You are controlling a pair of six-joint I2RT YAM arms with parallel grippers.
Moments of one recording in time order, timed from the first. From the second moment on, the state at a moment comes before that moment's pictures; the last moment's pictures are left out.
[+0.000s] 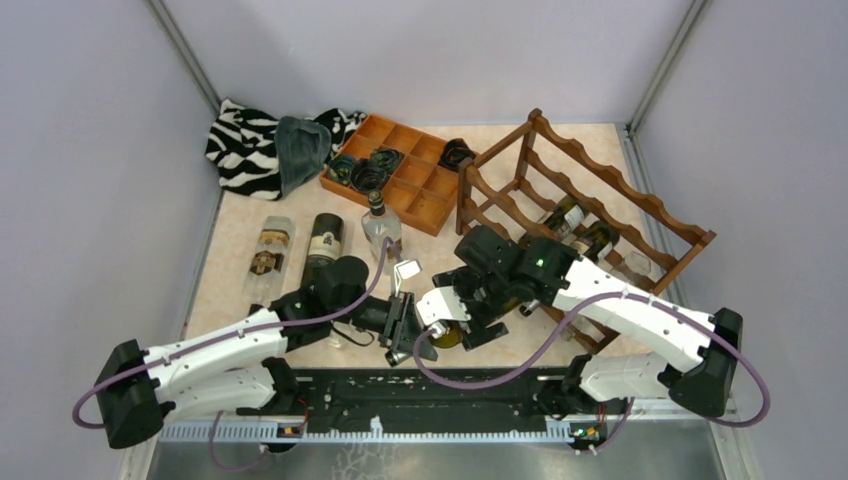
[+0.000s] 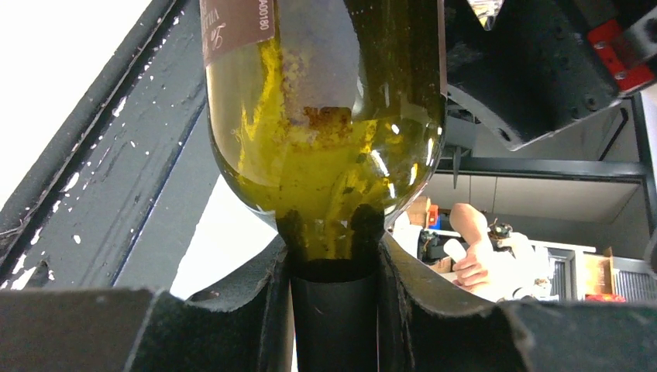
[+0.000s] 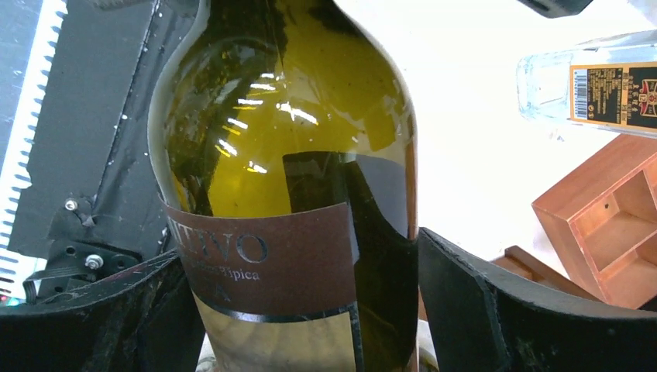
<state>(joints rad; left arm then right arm) -1.00 0.98 0.58 0.02 0.72 -1.01 1.01 1.19 1.17 -1.07 -0.33 -0.99</state>
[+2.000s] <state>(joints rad) -1.03 1.02 0.78 -0.34 0.45 -0.70 0.24 1.25 1.37 -0.93 -0.35 -0.44</state>
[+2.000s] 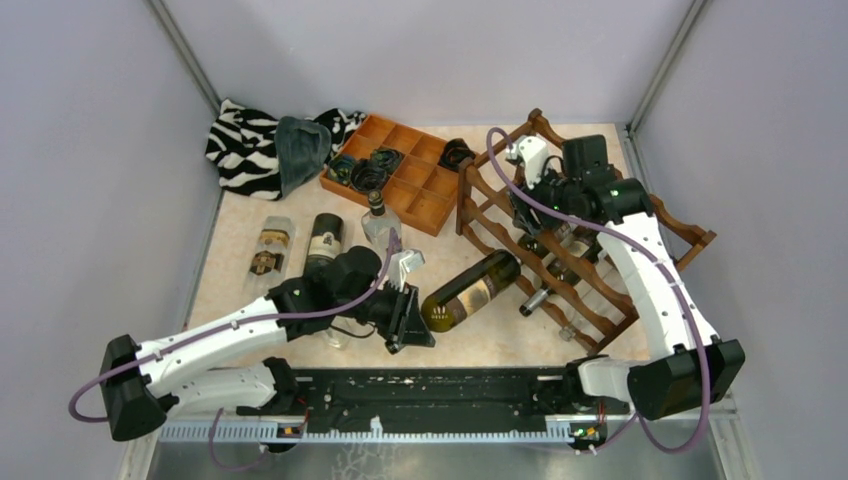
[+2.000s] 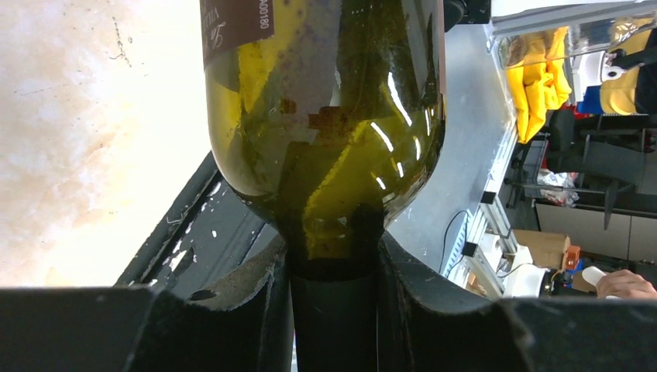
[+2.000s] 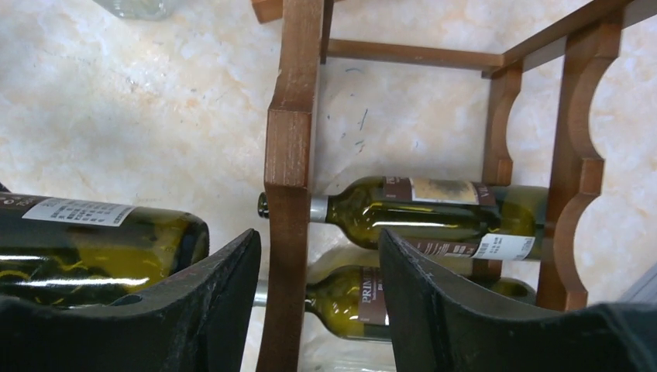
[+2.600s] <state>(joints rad) -1.04 1.10 0.79 -0.34 0.37 -0.61 0.28 1.25 1.36 -0.95 -0.32 -0.42</state>
